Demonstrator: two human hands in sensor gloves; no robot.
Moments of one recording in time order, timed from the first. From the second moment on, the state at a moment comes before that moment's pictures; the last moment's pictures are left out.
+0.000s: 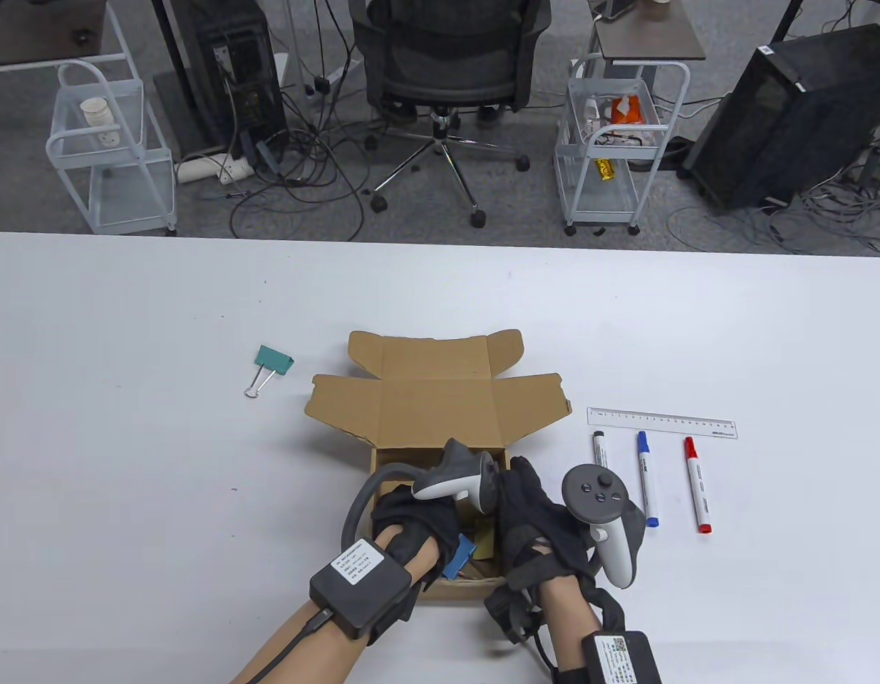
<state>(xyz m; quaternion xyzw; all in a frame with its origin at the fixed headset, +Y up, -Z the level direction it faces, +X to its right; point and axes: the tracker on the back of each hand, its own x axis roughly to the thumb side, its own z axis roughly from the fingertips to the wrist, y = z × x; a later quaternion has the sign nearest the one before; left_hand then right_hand) -0.025 -0.715 -0.299 -0.42 -0.12 -0.11 0.89 0.131 -0.718 -0.264 -0.06 0.16 0.83 0.53</state>
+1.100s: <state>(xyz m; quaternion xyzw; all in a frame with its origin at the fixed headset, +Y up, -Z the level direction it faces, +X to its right) -0.054 -0.601 -0.287 -0.31 -0.17 0.03 0.93 0.132 -0.719 -0.264 -0.06 0.16 0.83 0.53</state>
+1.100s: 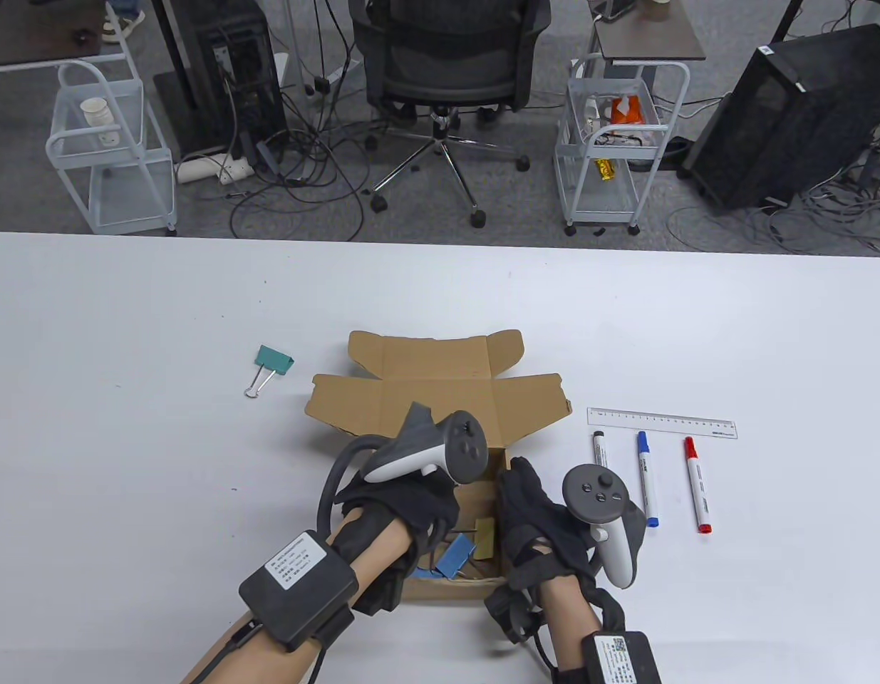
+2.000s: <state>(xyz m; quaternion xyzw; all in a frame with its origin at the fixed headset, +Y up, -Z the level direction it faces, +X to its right) -0.258 -0.547 -0.395 -0.19 0.03 0.11 0.97 0.132 -0.718 -0.263 -0.07 0.16 0.84 0.52</state>
